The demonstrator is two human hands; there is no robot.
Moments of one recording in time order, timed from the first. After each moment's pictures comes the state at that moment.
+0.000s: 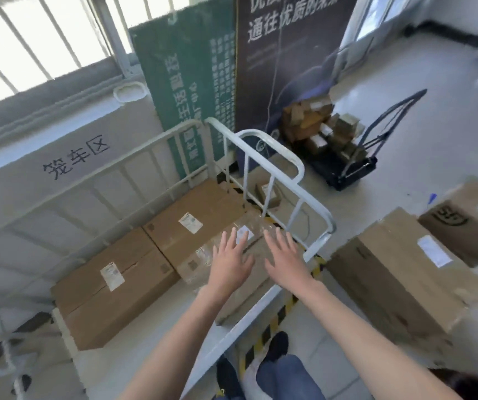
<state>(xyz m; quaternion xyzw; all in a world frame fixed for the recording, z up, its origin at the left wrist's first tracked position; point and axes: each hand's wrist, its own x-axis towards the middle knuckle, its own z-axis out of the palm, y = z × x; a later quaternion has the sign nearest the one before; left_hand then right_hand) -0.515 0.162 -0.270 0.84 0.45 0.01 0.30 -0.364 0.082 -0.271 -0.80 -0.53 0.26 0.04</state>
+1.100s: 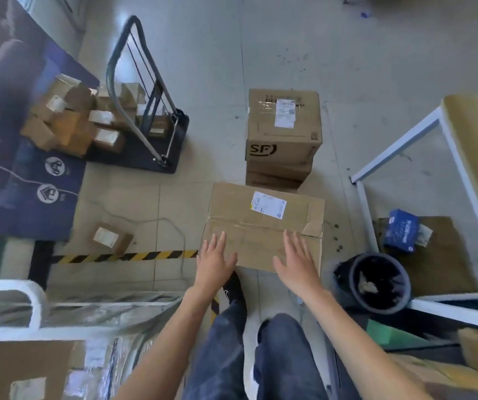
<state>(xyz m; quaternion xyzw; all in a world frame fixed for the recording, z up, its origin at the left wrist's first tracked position) 0.078 0.025 -0.420 0.90 0.20 -0.24 0.31 0.114 -0.190 -0.398 -0.93 -0.02 0.30 0.23</state>
